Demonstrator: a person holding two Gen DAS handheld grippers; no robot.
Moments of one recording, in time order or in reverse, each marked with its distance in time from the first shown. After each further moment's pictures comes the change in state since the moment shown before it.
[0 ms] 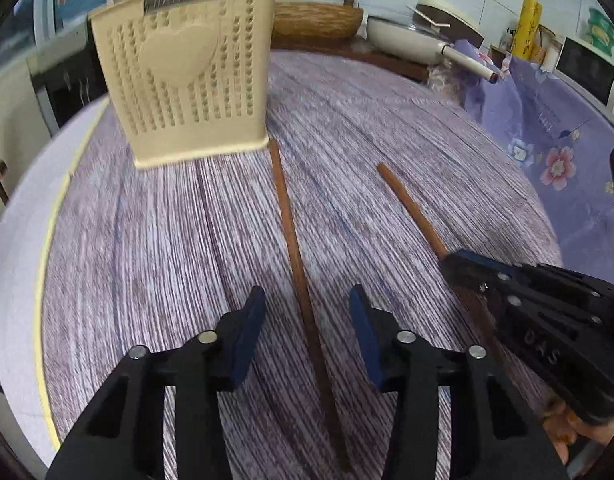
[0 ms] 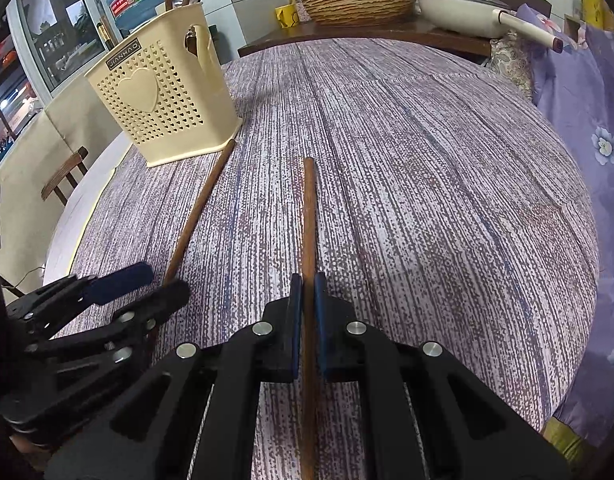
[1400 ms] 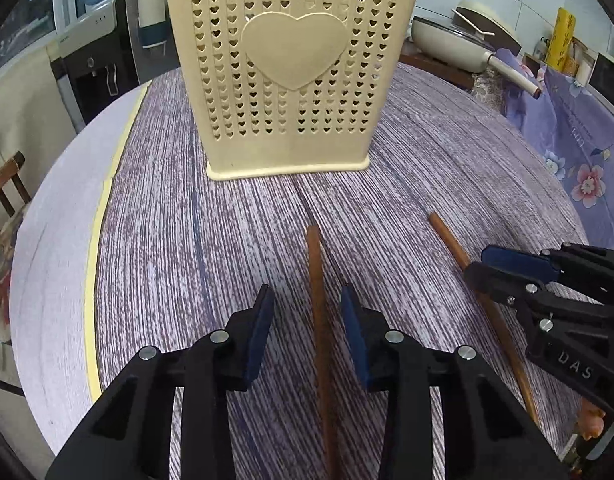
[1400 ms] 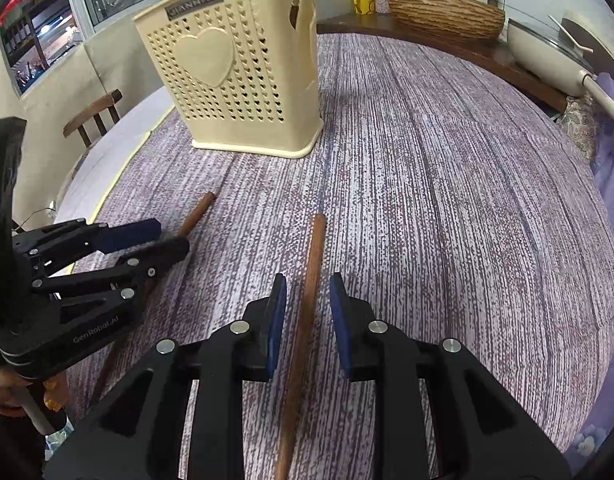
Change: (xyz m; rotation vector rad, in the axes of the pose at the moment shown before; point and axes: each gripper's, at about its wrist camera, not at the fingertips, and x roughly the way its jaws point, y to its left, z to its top) left arm 0.007 0.069 0.020 -0.058 0.029 0.045; right arm 0.040 0.058 0.046 -0.243 0.099 0.054
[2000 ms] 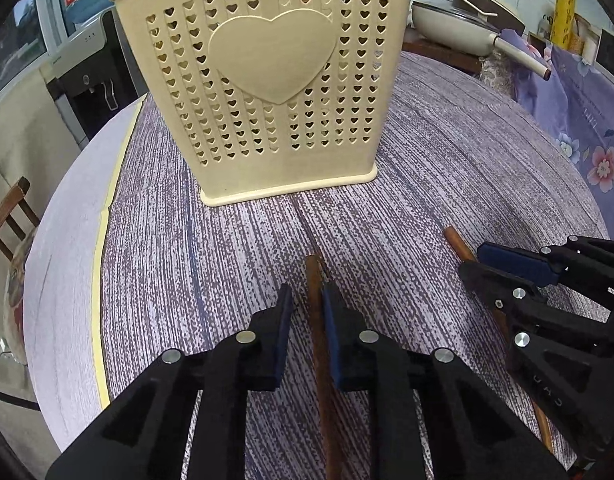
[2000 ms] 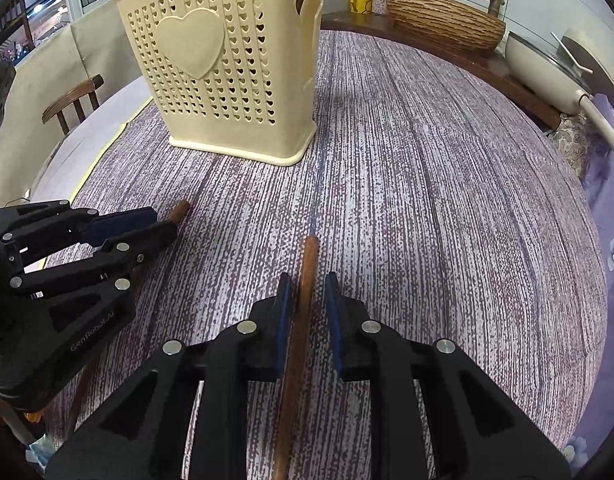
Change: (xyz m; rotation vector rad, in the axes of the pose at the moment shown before) left arm 0.013 -0.010 0.019 0.068 0.031 0.070; right arm 0.019 0.013 0.015 -0.046 0.002 -0.103
